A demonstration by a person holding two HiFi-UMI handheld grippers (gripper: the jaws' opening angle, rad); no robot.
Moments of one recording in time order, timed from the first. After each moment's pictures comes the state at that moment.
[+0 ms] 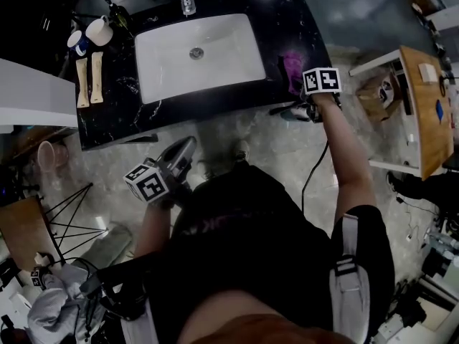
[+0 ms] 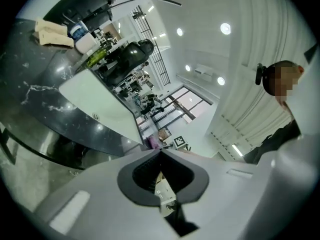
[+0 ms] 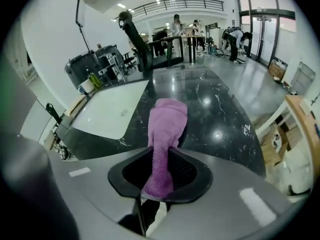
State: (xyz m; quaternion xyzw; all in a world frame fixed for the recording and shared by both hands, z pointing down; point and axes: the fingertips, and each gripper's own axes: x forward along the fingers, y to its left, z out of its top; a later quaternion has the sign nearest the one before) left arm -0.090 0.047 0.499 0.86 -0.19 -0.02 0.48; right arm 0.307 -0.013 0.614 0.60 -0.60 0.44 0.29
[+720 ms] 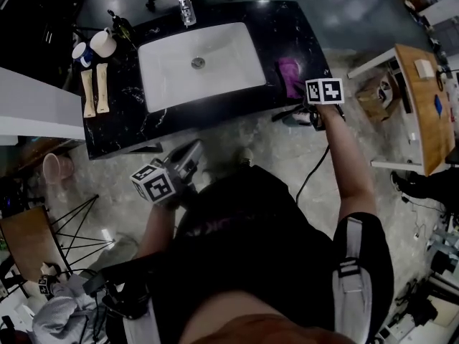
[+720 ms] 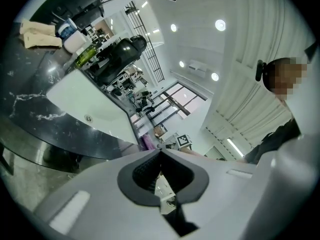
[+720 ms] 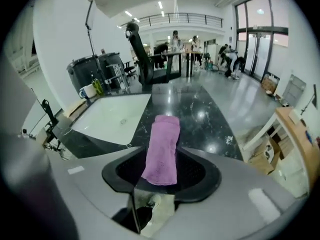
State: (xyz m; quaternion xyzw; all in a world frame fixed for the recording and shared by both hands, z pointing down) left arm -0.083 0.046 0.485 0.87 -0.16 -0.01 0.46; right arm 0.304 -0.001 0.571 0.65 -0.60 0.37 0.29
